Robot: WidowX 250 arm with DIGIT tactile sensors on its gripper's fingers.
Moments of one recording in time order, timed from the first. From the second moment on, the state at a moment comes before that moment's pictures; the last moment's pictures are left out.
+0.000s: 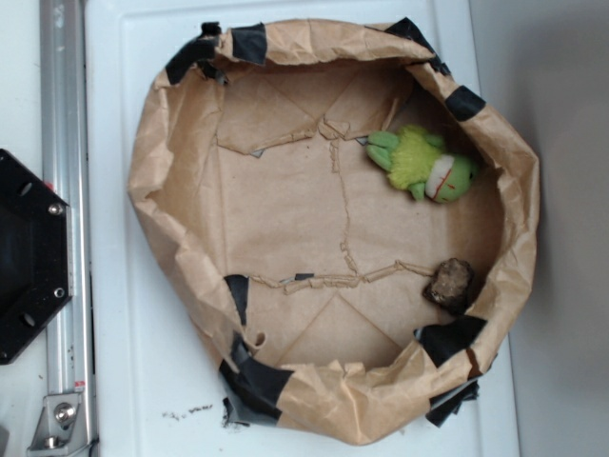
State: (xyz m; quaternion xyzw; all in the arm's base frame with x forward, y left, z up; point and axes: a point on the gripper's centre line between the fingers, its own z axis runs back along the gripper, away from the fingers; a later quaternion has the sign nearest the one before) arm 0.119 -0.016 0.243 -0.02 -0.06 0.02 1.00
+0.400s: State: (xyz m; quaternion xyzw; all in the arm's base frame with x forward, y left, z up) arm 0.120 -0.017 0.238 -0.02 -0.05 0.02 1.00
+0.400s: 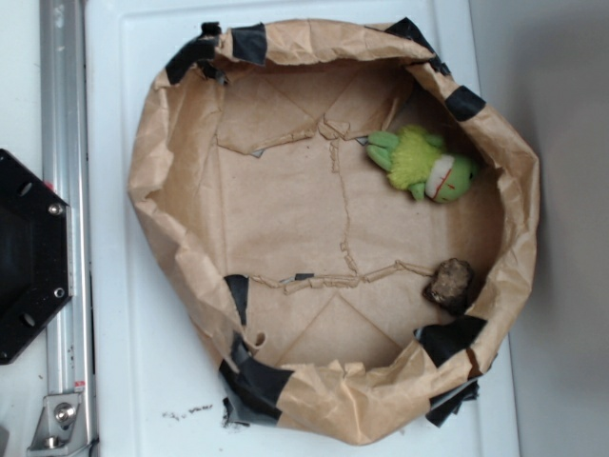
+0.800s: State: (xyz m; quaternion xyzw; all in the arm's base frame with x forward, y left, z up) arm 0.221 -0.001 0.165 -0.10 -0.14 -0.03 0.98
